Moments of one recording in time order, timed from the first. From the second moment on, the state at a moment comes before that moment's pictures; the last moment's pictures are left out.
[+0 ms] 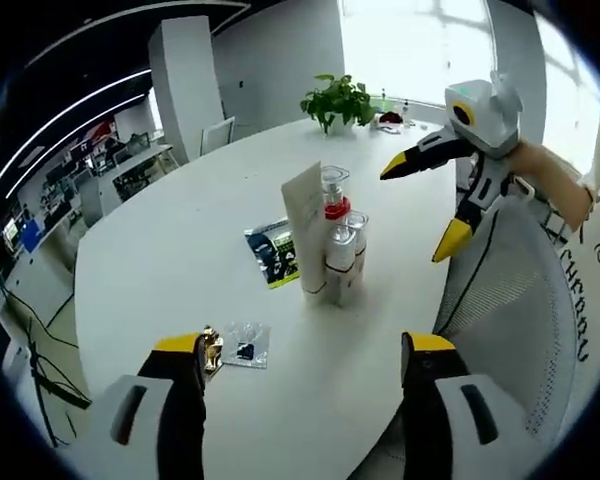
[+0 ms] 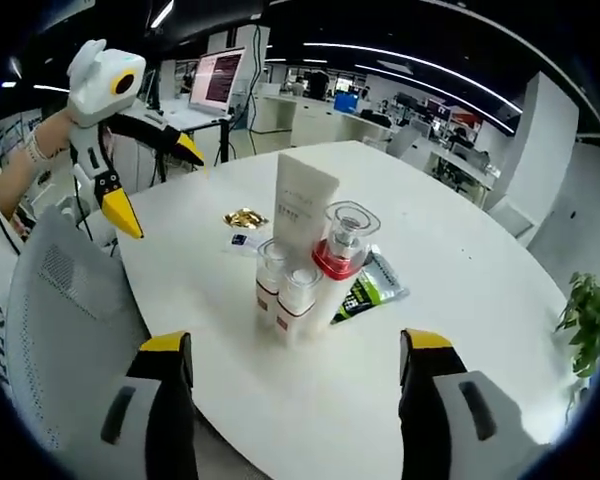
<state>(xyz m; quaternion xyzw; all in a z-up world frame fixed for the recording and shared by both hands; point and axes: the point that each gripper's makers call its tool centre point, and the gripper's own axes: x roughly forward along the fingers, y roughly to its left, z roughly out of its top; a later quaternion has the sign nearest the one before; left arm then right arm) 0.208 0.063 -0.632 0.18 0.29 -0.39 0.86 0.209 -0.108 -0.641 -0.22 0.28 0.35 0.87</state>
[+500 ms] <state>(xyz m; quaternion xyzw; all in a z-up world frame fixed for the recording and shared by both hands) 0.203 0.073 -0.632 0.17 0.29 -0.38 0.86 0.210 -0.106 -0.636 -0.21 0.27 0.34 0.87</state>
